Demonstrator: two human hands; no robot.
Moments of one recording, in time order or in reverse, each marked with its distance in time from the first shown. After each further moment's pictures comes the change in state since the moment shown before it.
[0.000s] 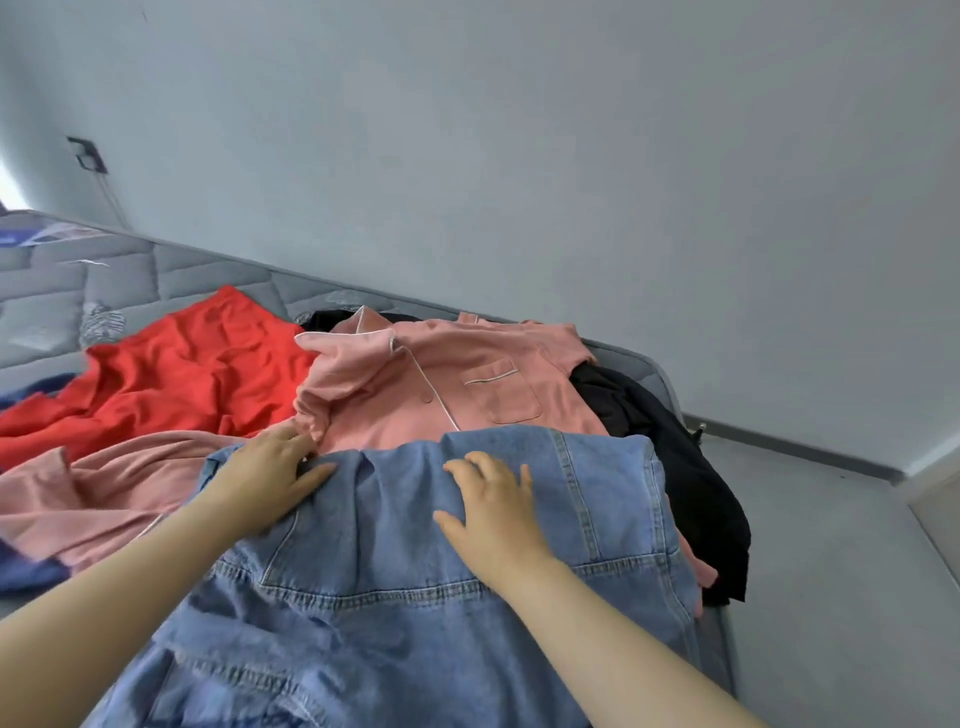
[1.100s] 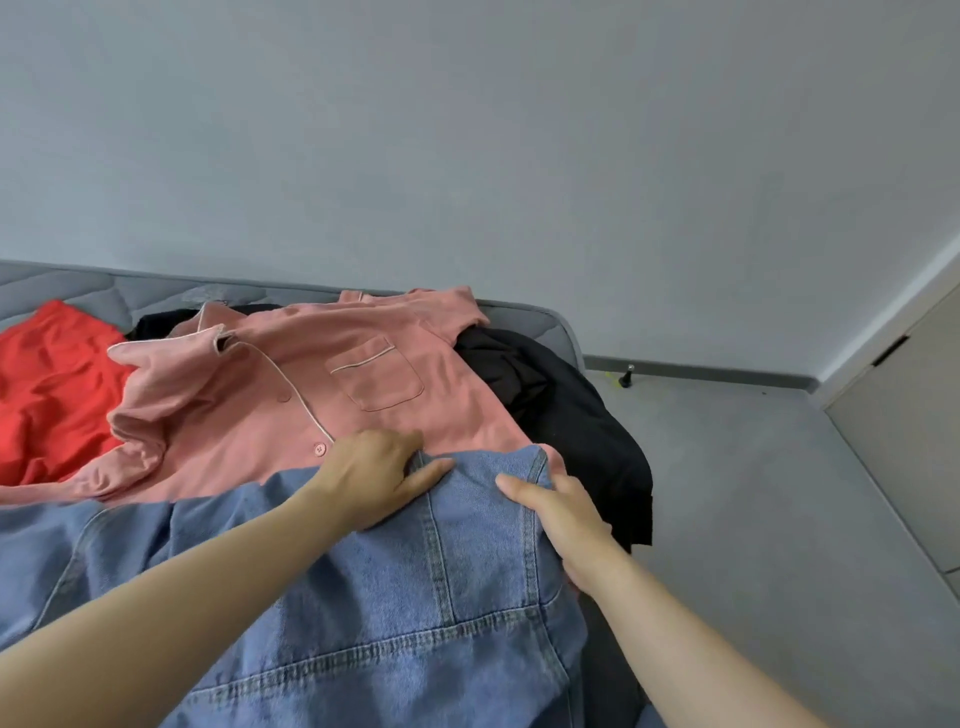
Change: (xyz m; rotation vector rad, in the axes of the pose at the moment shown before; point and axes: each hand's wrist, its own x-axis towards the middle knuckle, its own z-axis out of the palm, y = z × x) left_hand 0.070 0.225 0.059 0.046 0.041 0.434; right_hand -0.060 0.180 -0.038 1.324 0.067 0.535
